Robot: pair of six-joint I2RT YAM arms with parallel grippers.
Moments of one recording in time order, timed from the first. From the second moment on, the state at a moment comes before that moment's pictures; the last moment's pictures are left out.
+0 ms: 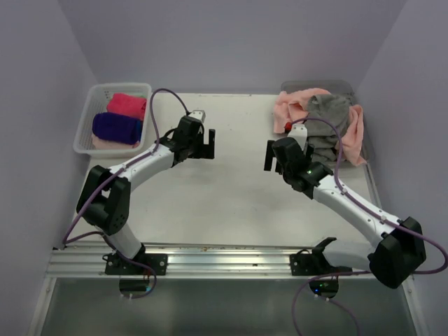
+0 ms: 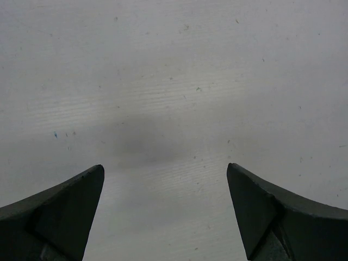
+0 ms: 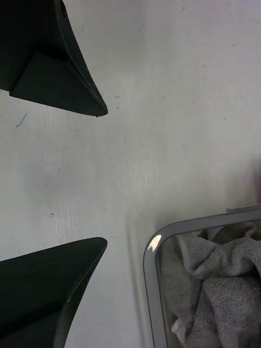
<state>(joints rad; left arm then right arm) -0.49 1.67 1.16 -0.28 -0.12 -0.35 0.60 1.21 0.92 -0.47 0.58 0.48</state>
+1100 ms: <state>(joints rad) -0.49 1.67 1.17 -0.28 0.03 -0.31 0.03 1.47 1.32 -0.54 0.39 0.51</state>
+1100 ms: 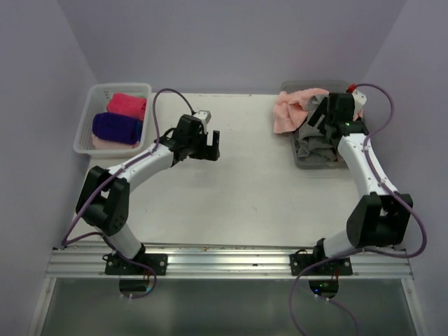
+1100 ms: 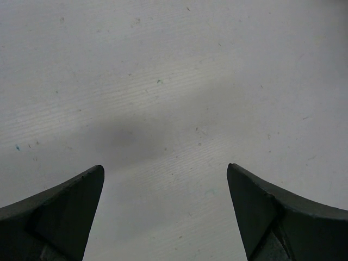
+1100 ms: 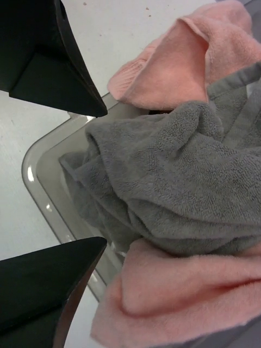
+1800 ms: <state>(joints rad) -0.49 1.66 1.23 -0.33 0.01 -0.31 0.03 1.51 1.45 -0.55 0.26 0.53</state>
